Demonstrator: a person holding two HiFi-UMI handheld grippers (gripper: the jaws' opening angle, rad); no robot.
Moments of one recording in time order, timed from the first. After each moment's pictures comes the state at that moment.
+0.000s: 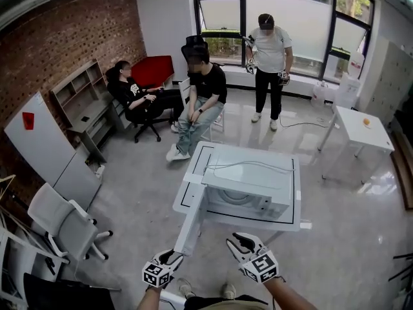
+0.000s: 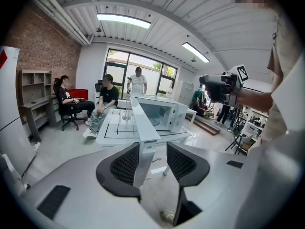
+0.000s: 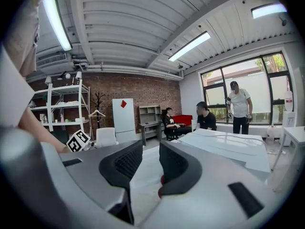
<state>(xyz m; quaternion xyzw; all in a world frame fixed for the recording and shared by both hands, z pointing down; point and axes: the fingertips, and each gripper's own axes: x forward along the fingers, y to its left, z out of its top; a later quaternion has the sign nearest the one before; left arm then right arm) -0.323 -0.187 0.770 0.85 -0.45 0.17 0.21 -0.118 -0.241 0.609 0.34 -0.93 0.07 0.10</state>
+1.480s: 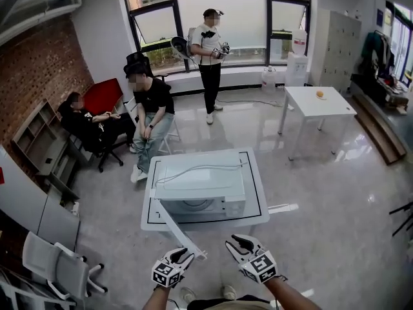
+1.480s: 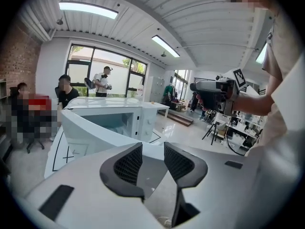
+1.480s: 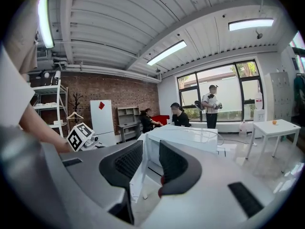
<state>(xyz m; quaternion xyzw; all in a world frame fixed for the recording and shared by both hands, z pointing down) -0.121 -0.242 0.739 0.92 -0.28 0.20 0.16 0.035 -0.230 0.617 0.46 -0.88 0.10 0.09</state>
